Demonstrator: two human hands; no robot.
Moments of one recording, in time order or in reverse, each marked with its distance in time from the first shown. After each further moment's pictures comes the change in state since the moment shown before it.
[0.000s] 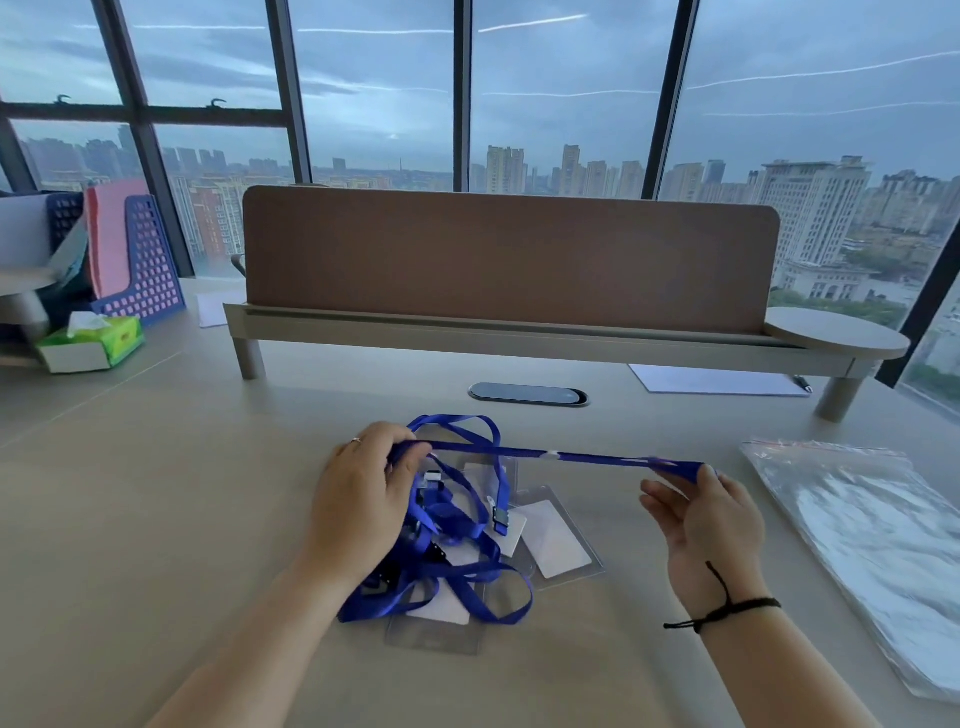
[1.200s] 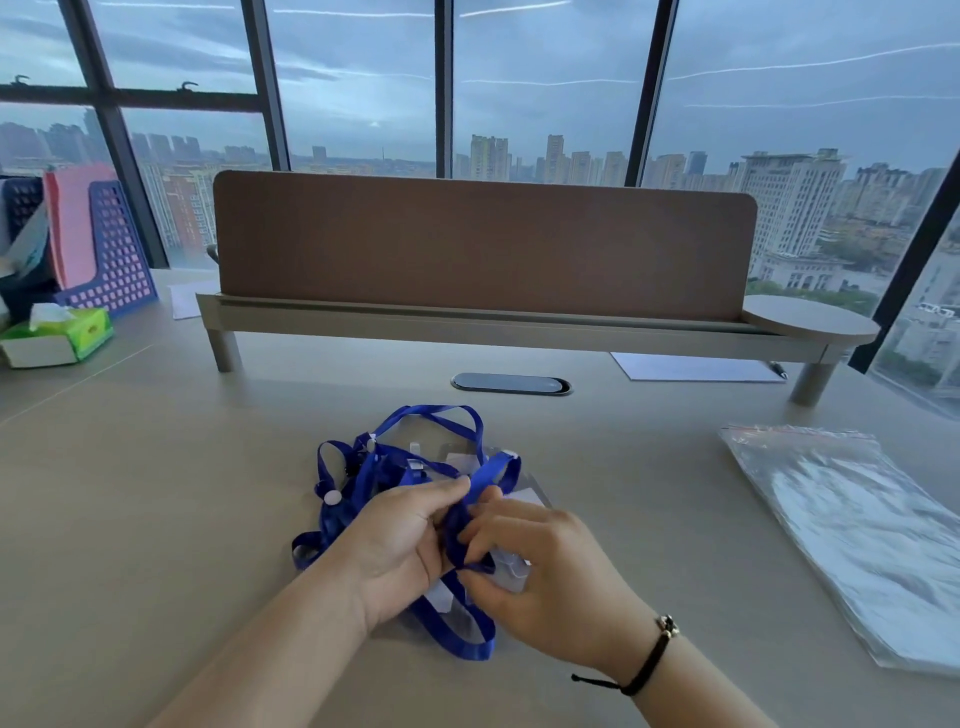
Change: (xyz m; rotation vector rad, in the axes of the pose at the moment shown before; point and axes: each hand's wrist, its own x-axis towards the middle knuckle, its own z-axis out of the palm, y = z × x) left_hand -0.015 0.057 0.014 -1.239 -0.529 -1.090; right_hand -0.077 0.027 0.017 -1.034 -1.083 -0.829
